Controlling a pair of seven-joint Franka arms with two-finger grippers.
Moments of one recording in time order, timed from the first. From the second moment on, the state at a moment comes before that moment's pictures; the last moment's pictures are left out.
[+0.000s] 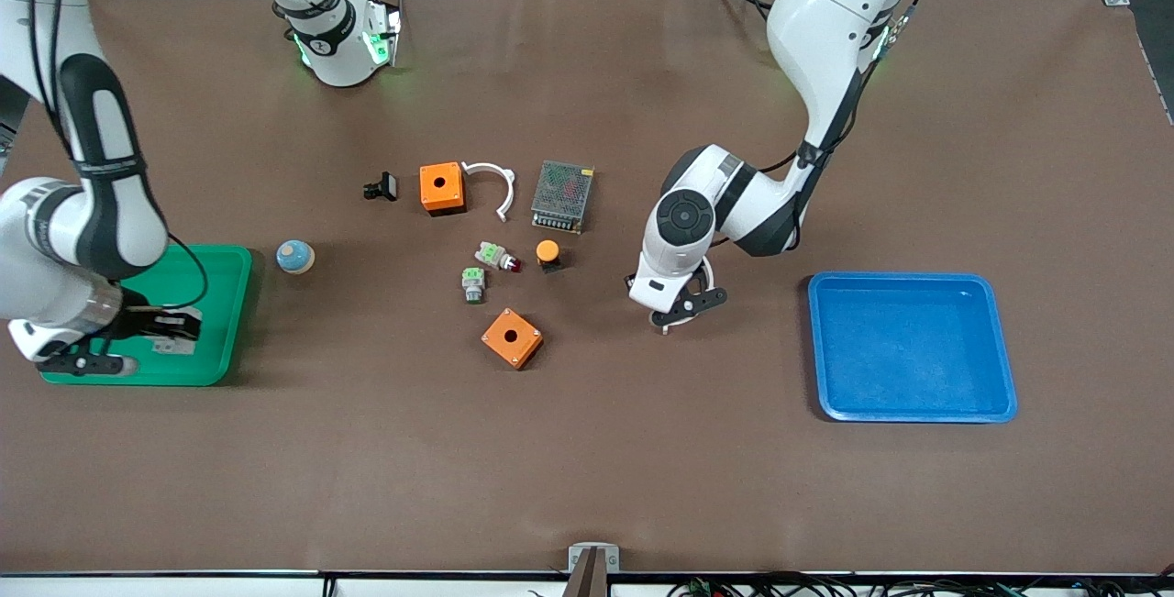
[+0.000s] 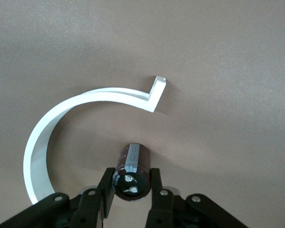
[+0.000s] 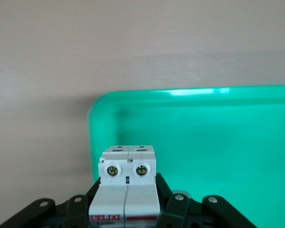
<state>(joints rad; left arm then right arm) -0.60 0.68 -0.06 -1.67 -0.02 2.30 -0.98 -0.20 0.50 -0.12 -1.80 0.10 2.30 -0.31</state>
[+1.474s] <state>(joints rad) -0.06 0.48 -0.04 -1.63 0.07 1.94 -0.17 -0.34 0.61 -0.10 -1.87 0.10 2.51 -0.46</state>
